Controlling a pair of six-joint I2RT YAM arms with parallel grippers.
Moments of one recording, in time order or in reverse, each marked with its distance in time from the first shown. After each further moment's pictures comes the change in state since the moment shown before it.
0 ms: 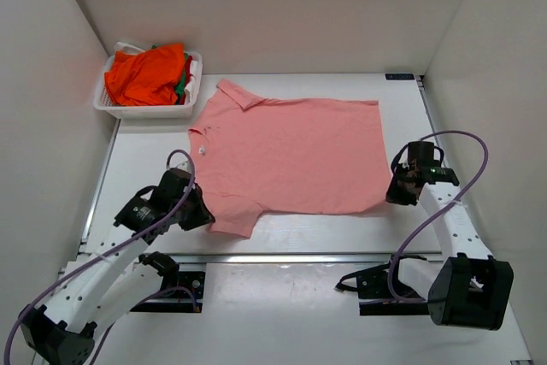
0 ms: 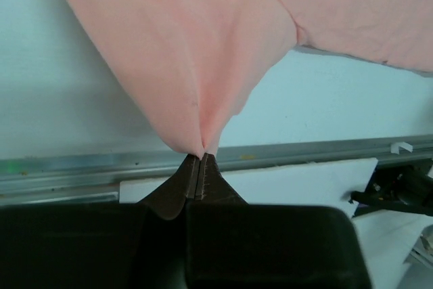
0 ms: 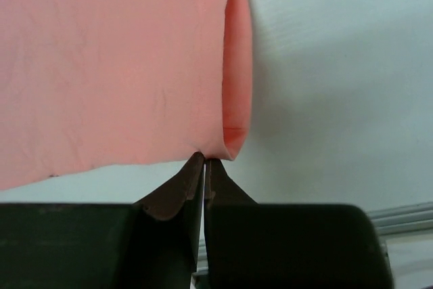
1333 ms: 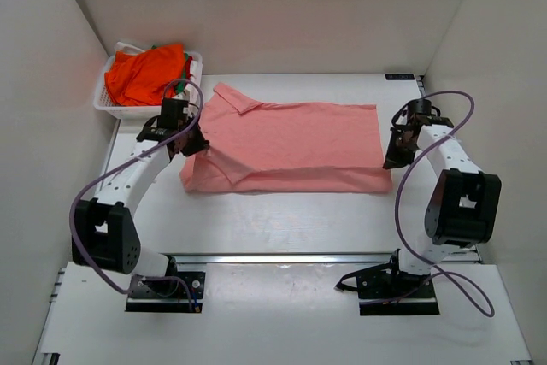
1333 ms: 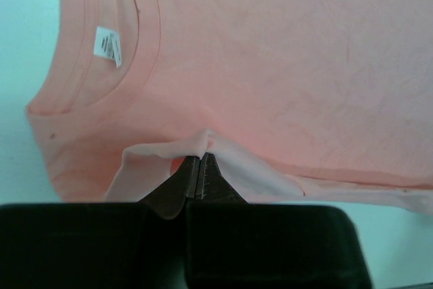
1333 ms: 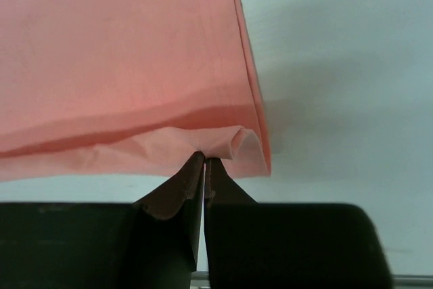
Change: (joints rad) left arm 0.362 0.673 0.415 0.368 0.023 0.240; right arm -0.044 0.518 0.447 -0.038 -0.108 -0.122
